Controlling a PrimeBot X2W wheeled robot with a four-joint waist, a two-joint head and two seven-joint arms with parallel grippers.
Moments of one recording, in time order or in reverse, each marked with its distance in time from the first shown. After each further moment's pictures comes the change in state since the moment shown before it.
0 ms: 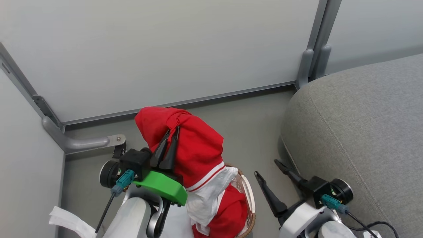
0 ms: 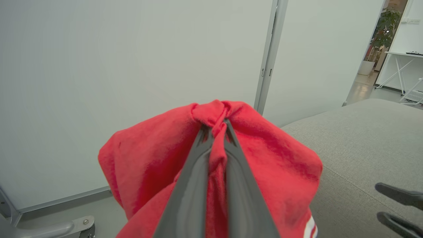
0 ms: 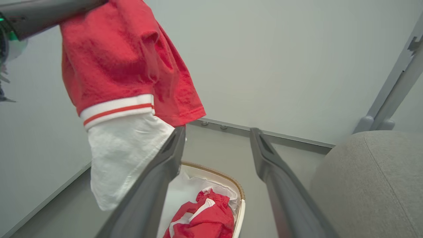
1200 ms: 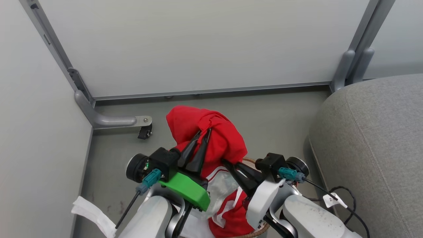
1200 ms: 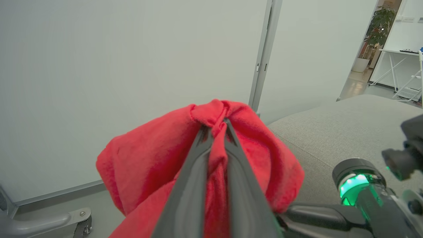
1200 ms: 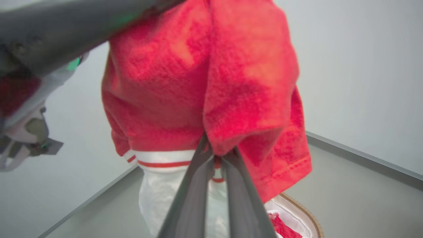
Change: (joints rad) left arm -0.048 -0.001 -0.180 -0.013 -0.058 0.000 0.000; right arm -0.332 0.033 0.381 0.252 0.285 0.000 0.000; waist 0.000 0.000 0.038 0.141
